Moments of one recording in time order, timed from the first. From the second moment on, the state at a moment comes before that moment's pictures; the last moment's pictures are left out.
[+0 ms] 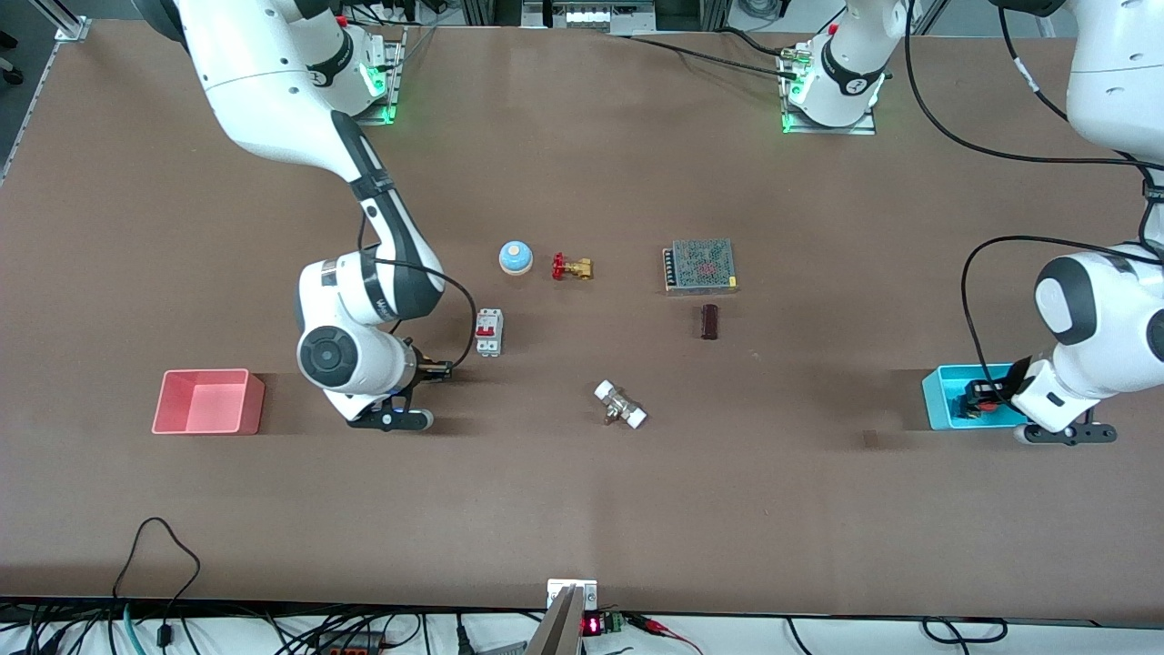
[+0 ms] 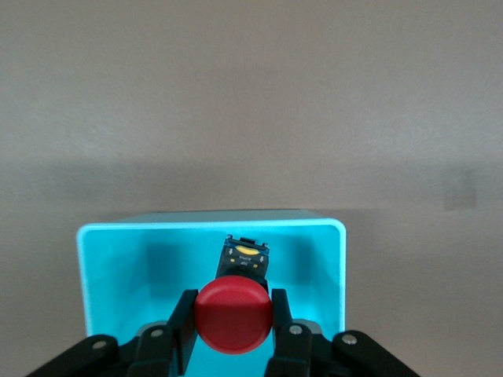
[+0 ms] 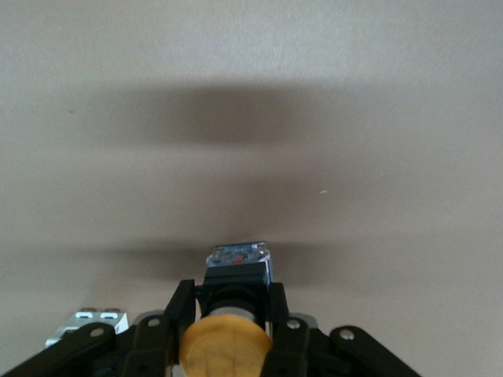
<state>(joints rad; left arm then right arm) 0.22 0.60 0.00 -1.65 0.04 2.27 0.16 0.45 0.78 -0.11 -1.44 0.18 2.06 0.29</state>
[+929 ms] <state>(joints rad) 0.10 0.43 -0.12 -1.65 0.04 2.02 -0.05 0.42 0.62 -0.13 -1.43 0.18 2.01 0.30</state>
